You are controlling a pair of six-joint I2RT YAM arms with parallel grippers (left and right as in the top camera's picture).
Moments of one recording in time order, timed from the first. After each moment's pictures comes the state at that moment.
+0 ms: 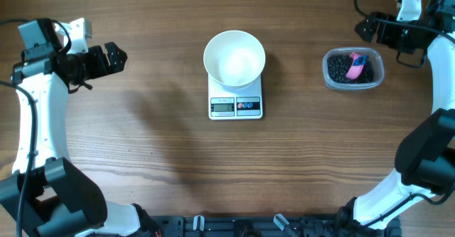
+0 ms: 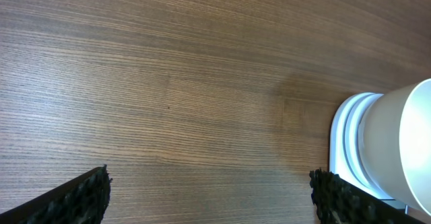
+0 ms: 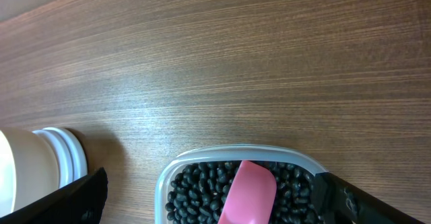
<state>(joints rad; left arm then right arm) 0.35 1.64 1.34 -0.75 0.41 0.06 -0.33 1.92 1.67 -0.83 -0.45 -0.08</state>
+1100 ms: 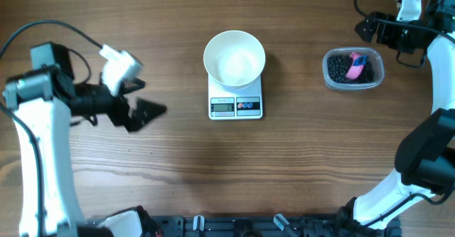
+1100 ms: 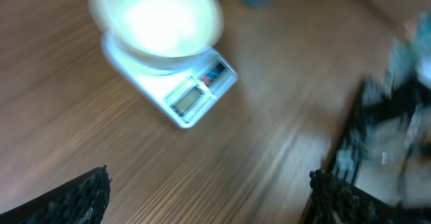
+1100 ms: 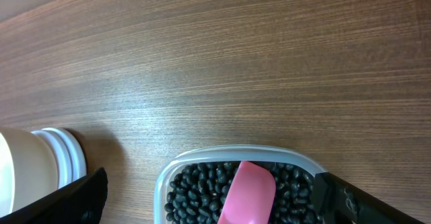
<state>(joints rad) 0.26 1.39 1.34 -1.41 0.88 1.00 -0.33 1.92 1.67 -0.82 -0.44 -0.08</state>
